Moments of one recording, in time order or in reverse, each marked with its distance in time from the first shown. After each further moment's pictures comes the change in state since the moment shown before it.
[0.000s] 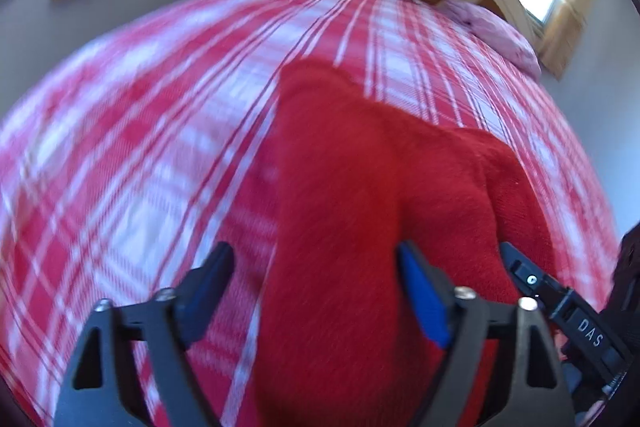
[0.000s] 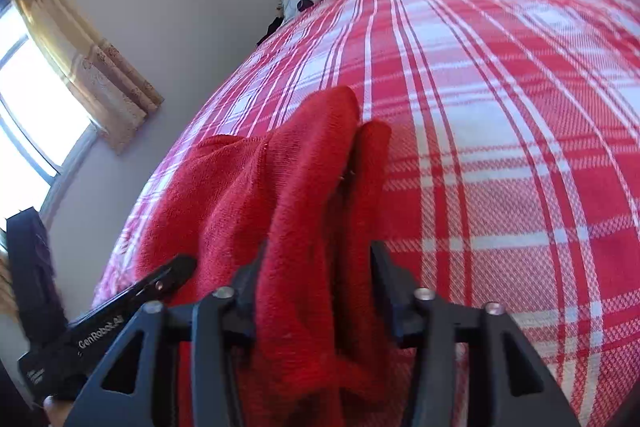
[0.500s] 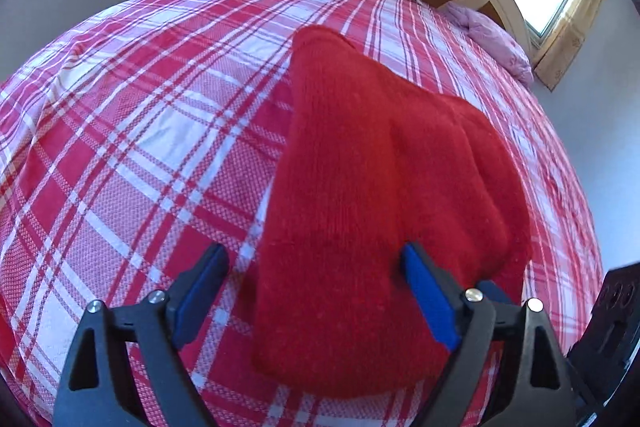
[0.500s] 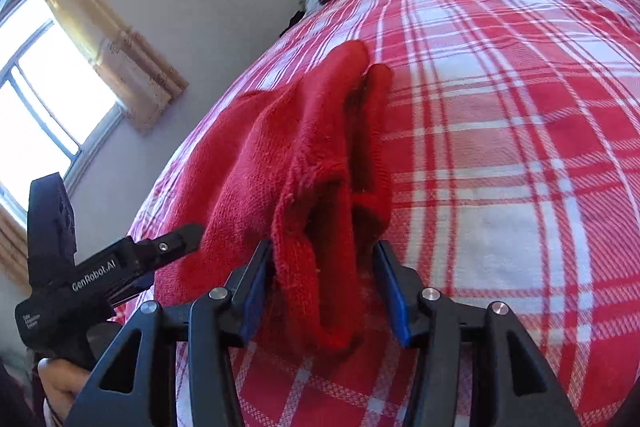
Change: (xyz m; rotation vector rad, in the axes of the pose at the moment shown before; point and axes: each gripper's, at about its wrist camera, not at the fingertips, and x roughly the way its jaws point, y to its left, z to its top) left arm -0.033 0.000 -0.047 -0.025 0.011 -0.021; right arm -0.048 0.012 -0.070 -0.066 0.023 0.039
